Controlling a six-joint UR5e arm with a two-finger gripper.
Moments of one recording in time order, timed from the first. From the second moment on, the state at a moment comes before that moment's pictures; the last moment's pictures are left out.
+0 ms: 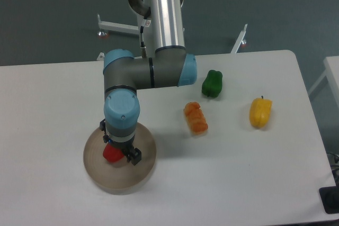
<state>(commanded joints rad) 1.94 -2.20 -1.27 -1.25 1.43 0.90</state>
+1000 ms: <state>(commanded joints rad) 2.37 -2.11 -1.23 -1.29 1.46 1.45</state>
